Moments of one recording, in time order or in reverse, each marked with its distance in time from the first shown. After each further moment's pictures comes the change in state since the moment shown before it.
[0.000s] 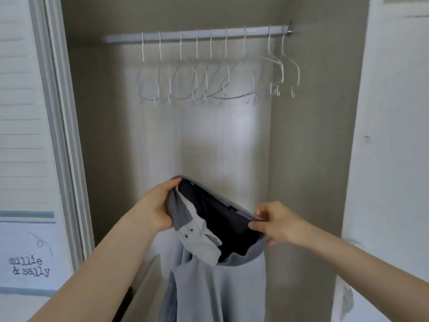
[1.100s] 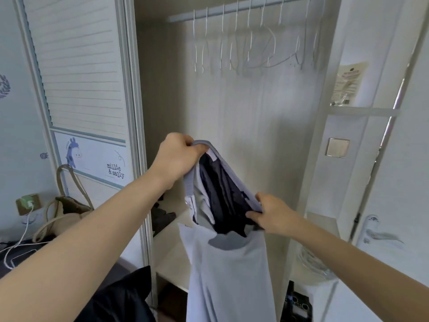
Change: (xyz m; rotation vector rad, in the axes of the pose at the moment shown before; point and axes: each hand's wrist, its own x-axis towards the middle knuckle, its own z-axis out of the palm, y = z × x) left_hand -0.167 -0.082 0.104 0.933 0.554 0.644; right_hand -0.097 0.079 -0.030 -0.245 -0.309 -0.360
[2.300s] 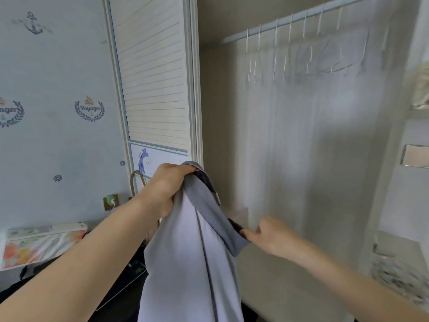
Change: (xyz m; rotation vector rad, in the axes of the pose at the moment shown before) left_hand -0.066 -0.021 -0.118 -0.281 0.163 -0.455; right_hand 0.002 -0.097 0.072 0.000 -0.167 -0.031
